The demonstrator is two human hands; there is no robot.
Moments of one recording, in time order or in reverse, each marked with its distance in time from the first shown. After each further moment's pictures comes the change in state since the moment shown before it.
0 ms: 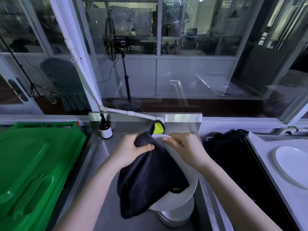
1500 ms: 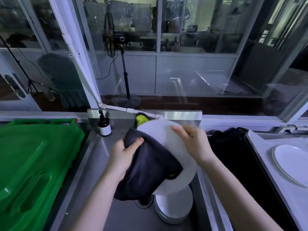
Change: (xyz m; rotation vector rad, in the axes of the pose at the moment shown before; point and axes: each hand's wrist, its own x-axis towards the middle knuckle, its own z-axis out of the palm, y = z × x) left_hand -0.020 -0.013 0.019 -0.214 0.451 -0.209; right_hand 0.002 0.004 -0.004 0.251 0.234 0.225
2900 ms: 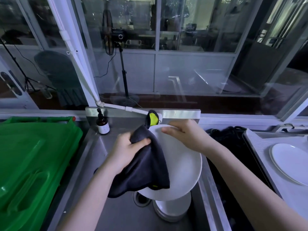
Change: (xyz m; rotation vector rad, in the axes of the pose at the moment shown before) left_hand 0.006 0.016 -0.002 0.090 -0.245 0.065; right_hand 0.019 -0.024 -0.009 -0.310 -0.360 -0.208
